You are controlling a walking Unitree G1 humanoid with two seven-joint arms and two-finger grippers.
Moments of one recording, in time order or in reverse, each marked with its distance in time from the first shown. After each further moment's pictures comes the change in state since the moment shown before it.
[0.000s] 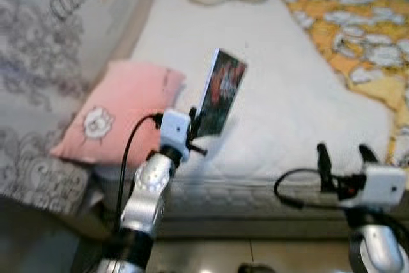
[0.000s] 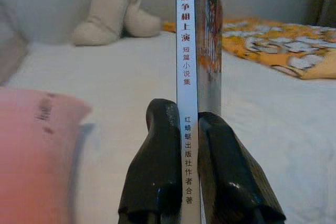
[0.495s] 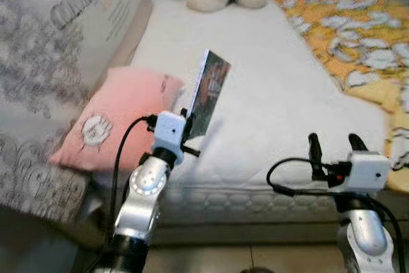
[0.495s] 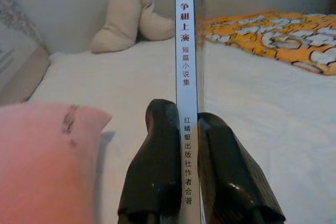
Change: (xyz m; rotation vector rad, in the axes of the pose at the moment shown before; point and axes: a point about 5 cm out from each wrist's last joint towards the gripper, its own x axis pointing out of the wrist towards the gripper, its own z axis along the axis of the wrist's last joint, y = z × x) left arm -0.004 0.001 0.002 0.062 0.038 0.053; right arm 0.018 0.007 -0.012 -0.008 -0.010 0.024
